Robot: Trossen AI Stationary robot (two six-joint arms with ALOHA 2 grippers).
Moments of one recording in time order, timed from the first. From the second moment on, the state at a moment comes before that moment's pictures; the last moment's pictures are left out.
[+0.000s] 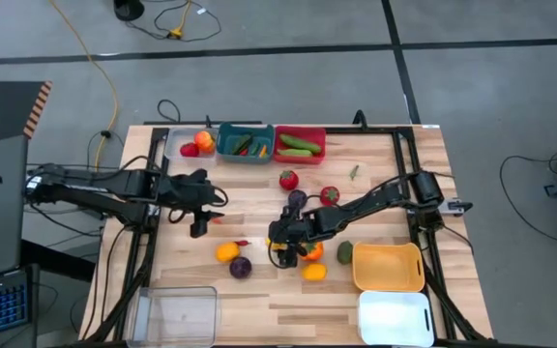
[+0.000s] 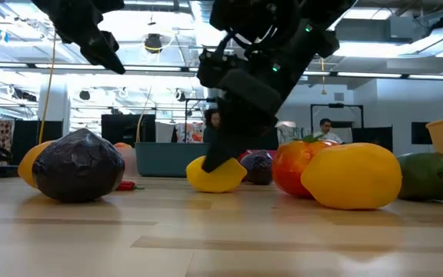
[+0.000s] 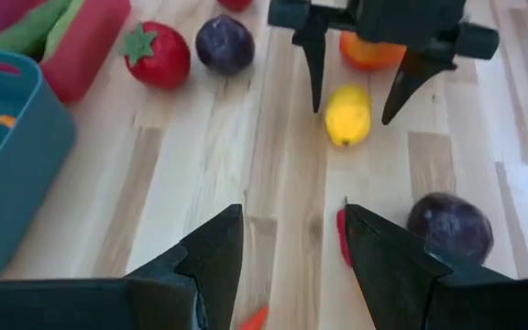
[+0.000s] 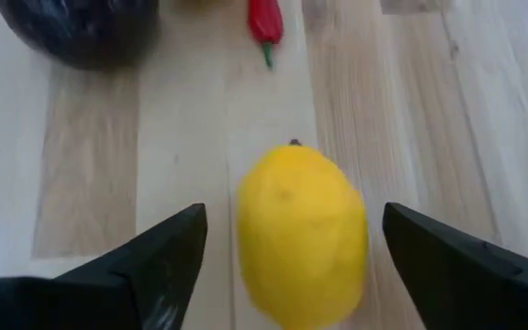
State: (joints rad) left arm -0.04 0.93 0.79 -0.64 -0.10 -0.14; right arm 0.18 1.99 1.27 -0.22 0.14 0.21
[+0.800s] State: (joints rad) left arm -0.05 0.93 0.79 -0.63 -0.12 -0.11; right arm 0.21 1.98 1.45 -0.57 0.13 0.21
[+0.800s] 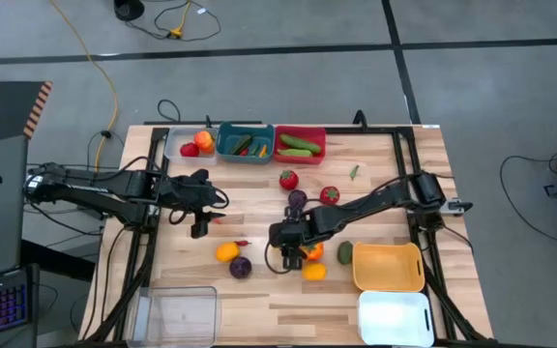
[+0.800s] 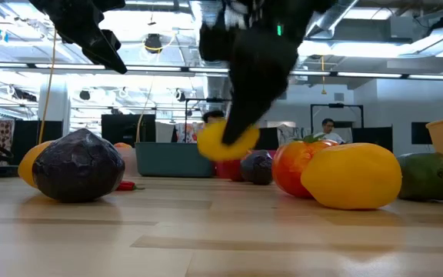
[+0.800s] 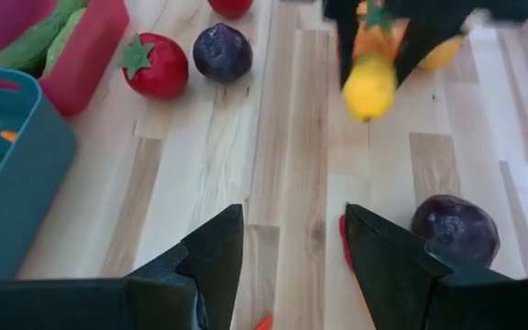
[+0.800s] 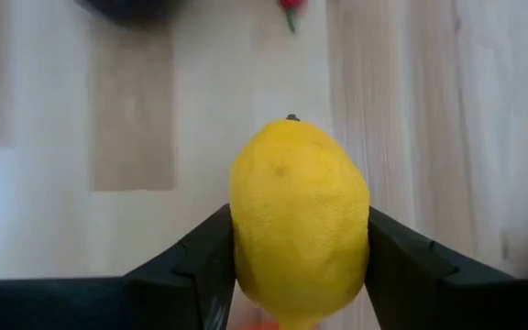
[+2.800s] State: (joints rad) left arm -0.05 0.93 0.79 -0.63 -0.12 -0.12; right arm 0.91 1.96 1.86 -1.56 -0.11 1.65
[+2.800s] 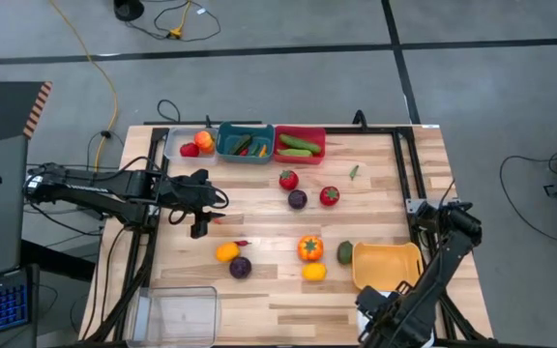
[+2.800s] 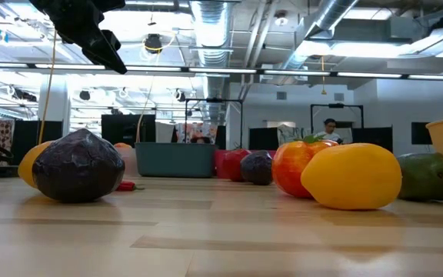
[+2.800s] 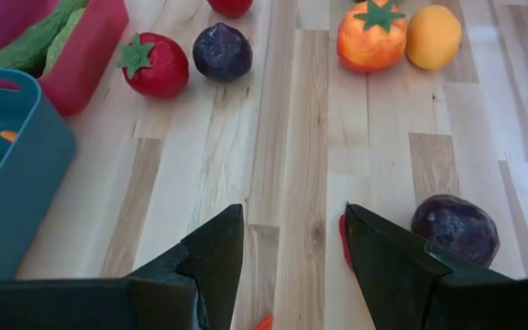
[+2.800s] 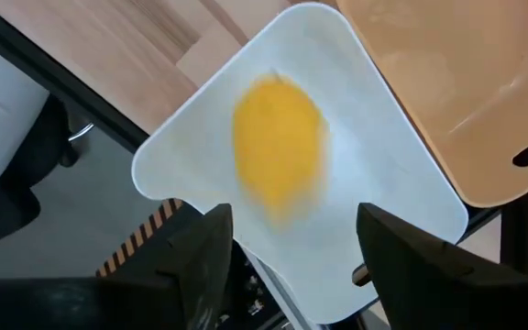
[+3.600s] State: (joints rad) left arm -0.06 1.10 0.79 -0.64 0.20 -0.12; right arm 0.86 1.96 1.86 -1.56 -0.15 1.64
